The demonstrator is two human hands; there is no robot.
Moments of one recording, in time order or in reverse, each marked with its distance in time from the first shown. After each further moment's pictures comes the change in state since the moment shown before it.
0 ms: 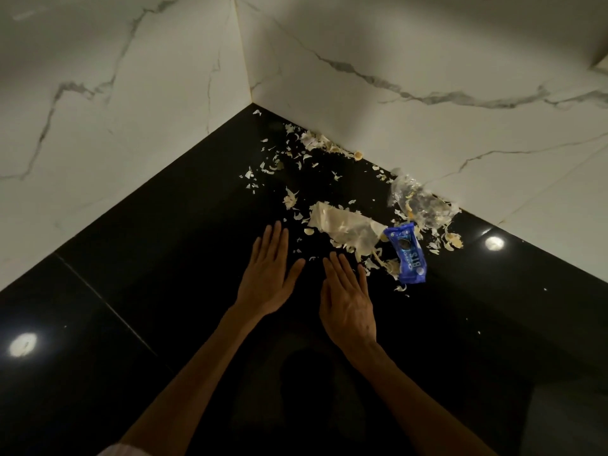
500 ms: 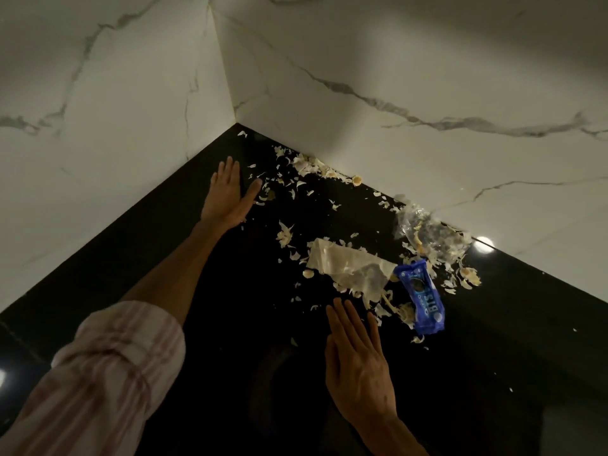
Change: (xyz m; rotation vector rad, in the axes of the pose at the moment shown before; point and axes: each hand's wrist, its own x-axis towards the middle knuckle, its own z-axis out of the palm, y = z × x) left_hand 0.227 -0.096 -0.067 -0.093 0.098 -0.072; right_hand 0.000 0.003 0.007 -0.045 0.046 0.003
